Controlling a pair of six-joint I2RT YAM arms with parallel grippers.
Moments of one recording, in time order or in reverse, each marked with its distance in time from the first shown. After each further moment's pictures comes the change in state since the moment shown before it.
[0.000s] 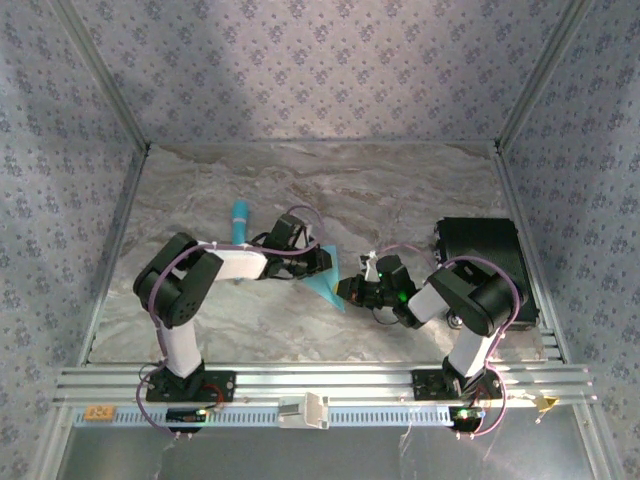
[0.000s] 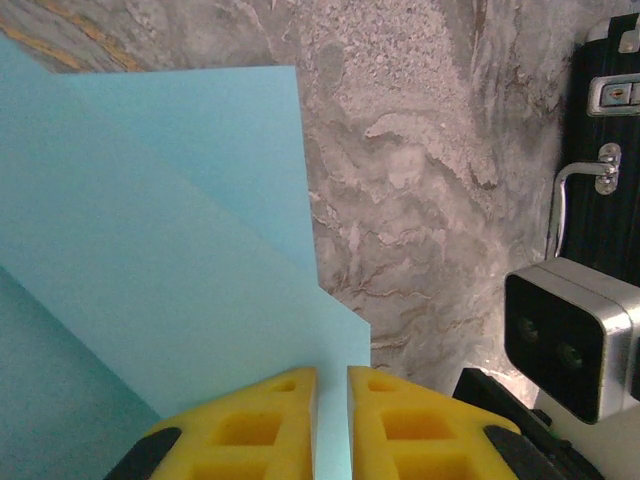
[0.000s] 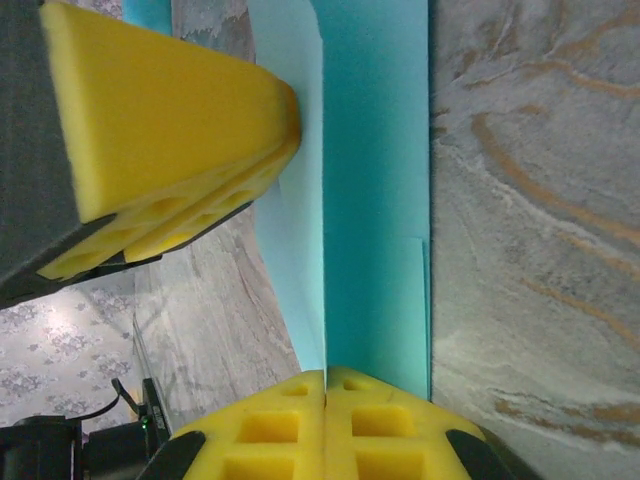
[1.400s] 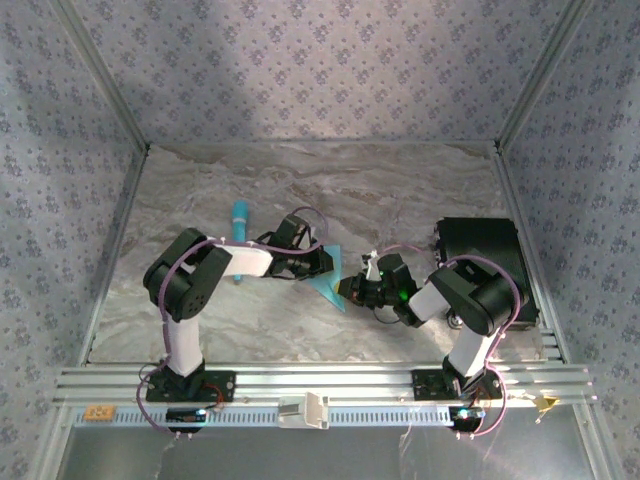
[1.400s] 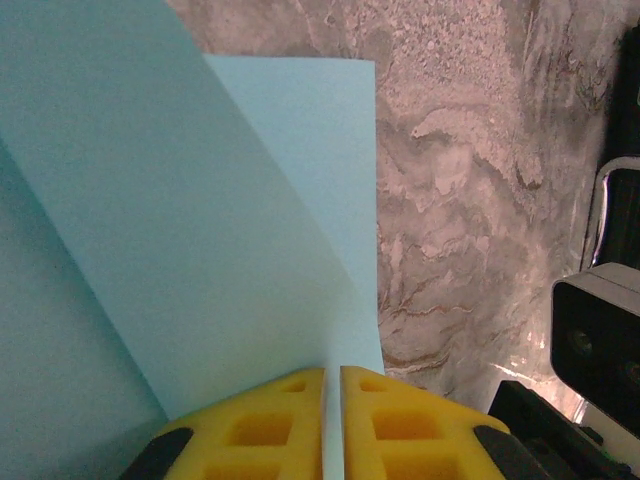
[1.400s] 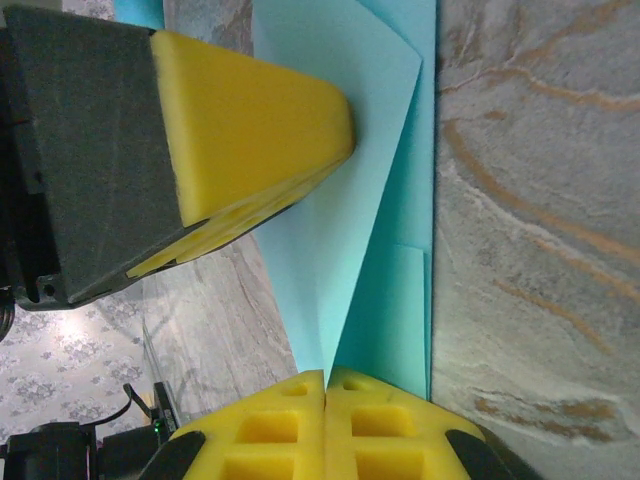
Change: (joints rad) left arm -0.003 0.066 0.047 -0.035 0.000 0.027; right arm -0.020 -0.003 0.004 -0.024 -0.020 0.022
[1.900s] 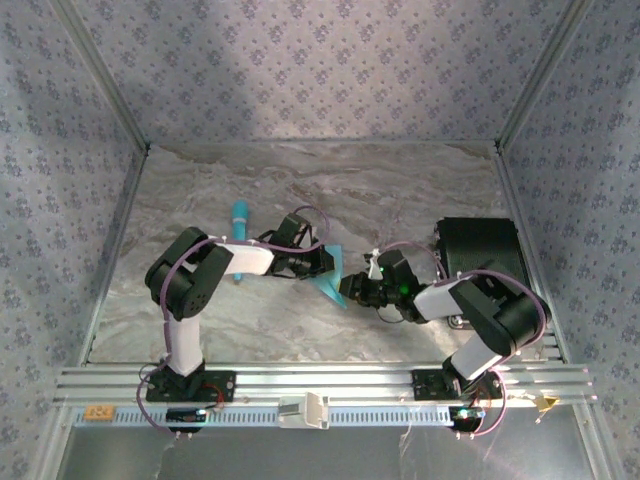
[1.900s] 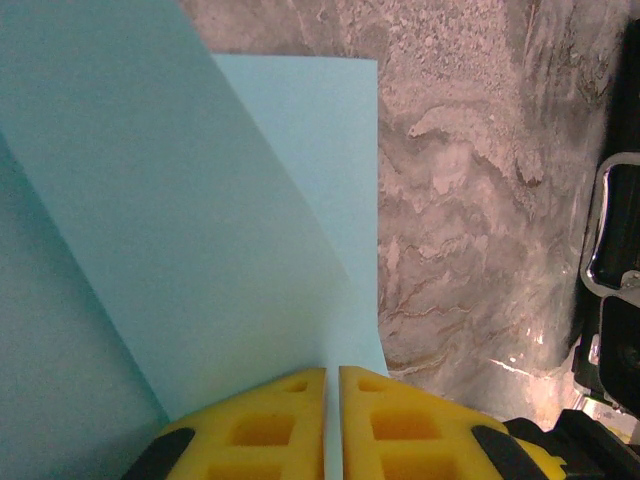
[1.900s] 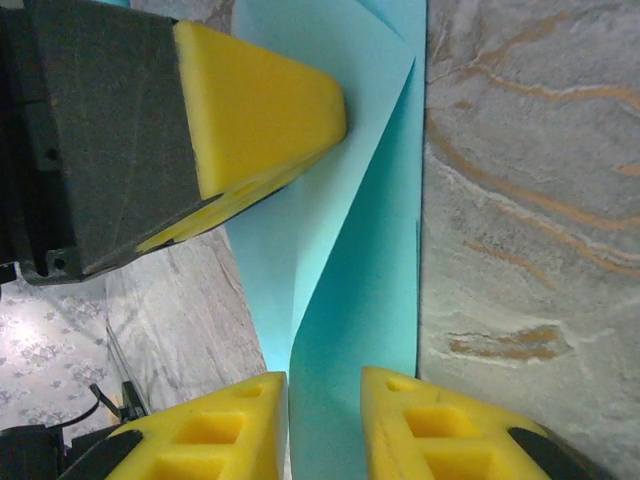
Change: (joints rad) left arm 0.000 0.013 0.018 -0.017 0.016 0.007; right arm 0.008 -0.157 0.037 -0.294 0.038 -0.075
